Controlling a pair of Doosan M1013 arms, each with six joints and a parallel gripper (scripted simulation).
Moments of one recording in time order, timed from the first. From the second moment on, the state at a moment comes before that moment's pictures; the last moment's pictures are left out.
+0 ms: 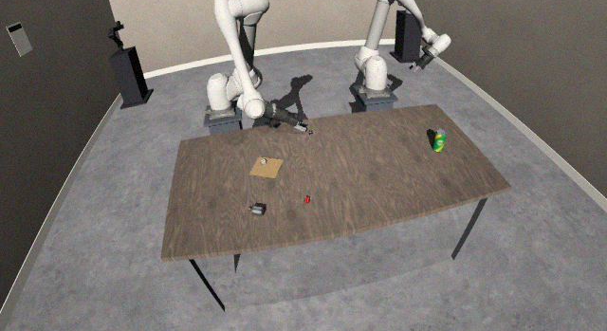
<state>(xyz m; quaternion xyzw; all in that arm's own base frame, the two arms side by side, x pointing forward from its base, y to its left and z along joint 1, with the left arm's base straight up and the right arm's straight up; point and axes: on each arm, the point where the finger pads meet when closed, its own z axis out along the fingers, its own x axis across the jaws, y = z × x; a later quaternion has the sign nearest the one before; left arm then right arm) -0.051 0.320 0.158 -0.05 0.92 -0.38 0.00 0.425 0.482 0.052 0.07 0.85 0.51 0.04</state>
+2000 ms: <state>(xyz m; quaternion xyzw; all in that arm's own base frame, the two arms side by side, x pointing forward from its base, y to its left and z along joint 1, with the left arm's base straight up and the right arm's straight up) -0.051 0.320 0.158 -0.05 0.92 -0.38 0.00 0.386 0.529 0.114 0.03 0.99 0.10 -0.10</state>
